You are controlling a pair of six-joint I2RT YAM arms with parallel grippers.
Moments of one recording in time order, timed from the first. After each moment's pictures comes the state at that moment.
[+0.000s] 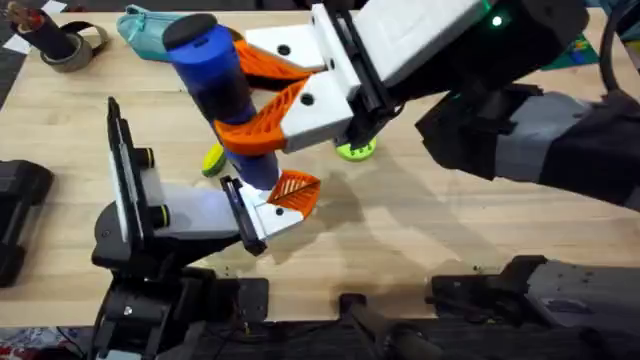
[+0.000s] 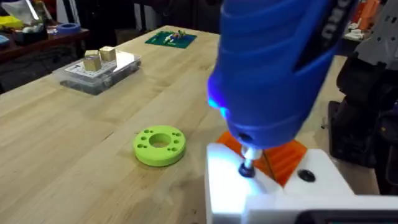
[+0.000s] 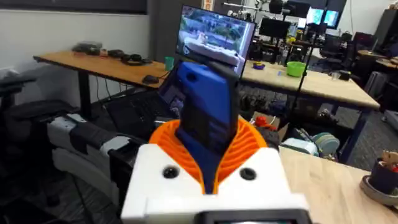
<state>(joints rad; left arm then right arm) -0.13 0.00 0.01 -0.09 1.00 0.02 0.72 1.44 0.87 1.01 -1.16 0.25</state>
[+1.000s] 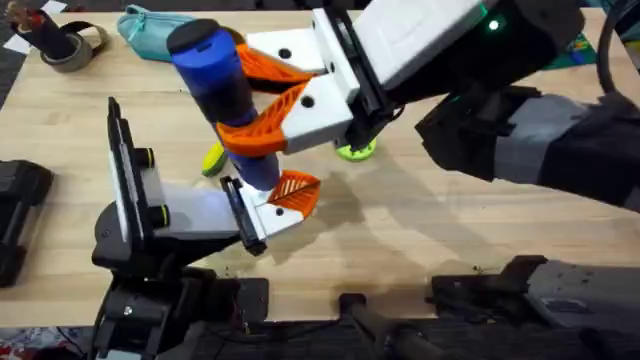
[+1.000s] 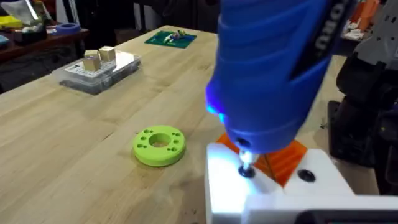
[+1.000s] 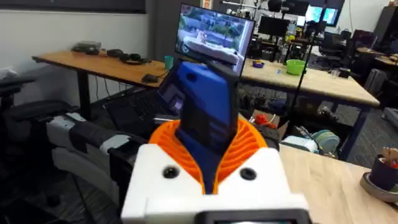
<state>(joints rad) -0.13 0.00 0.01 -0.09 1.00 0.02 0.72 1.44 0.86 1.01 -1.15 0.25</state>
